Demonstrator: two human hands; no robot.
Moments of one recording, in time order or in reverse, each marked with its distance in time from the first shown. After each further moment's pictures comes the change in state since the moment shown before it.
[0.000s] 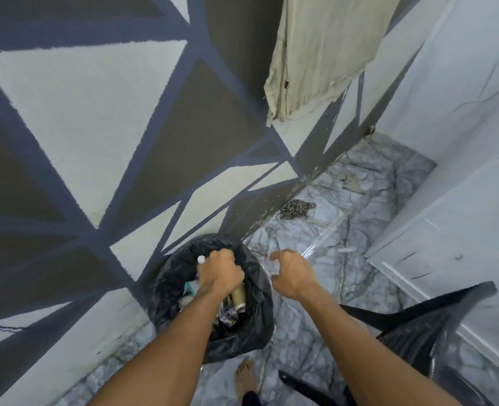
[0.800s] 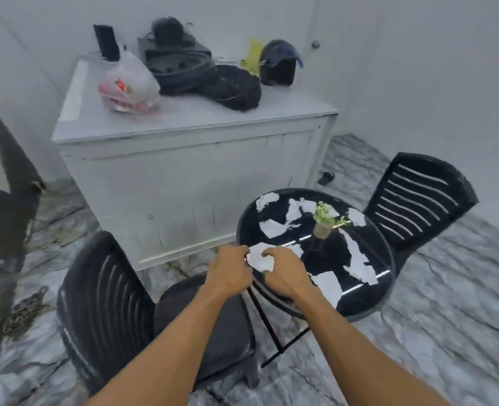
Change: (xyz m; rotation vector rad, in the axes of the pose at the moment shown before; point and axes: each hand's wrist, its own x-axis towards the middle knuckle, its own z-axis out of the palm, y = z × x) left_hand -0.462 0.363 0.242 0.105 -0.555 1.377; right_hand -0.556 0.339 -0.012 0.414 0.784 0.948
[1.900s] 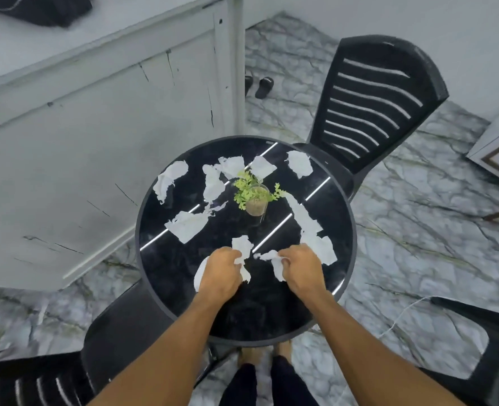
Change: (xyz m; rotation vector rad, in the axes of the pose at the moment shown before) left_hand 0.211 0.045 0.237 0.153 -0.319 0.119; right_hand 0.110 0.296 0.007 -0.032 0.111 0.395
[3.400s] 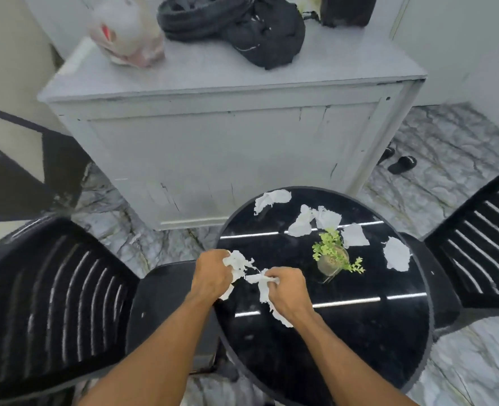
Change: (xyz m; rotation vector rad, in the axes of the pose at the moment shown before) left_hand -0.066 -0.039 -0.081 -0.397 0.505 -0.675; right_hand 0.031 -0.121 -0.009 0.280 -0.384 -0.506
